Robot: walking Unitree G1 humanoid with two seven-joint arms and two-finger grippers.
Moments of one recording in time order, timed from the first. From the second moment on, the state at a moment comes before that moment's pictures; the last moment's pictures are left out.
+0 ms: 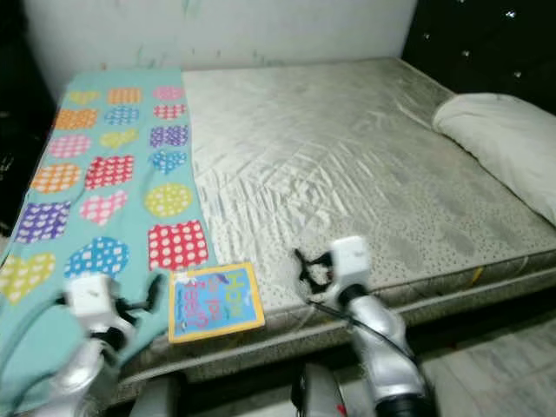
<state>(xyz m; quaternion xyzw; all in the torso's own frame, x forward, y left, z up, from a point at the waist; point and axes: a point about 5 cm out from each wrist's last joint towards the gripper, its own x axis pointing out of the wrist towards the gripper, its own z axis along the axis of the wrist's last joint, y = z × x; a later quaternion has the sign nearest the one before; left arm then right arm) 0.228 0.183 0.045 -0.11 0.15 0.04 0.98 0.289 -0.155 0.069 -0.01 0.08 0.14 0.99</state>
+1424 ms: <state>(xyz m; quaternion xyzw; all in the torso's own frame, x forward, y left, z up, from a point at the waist) 0.227 0.201 0.015 -0.22 0.22 0.14 0.94 0.269 -0.198 0.074 -0.05 0.11 0.10 0.99</state>
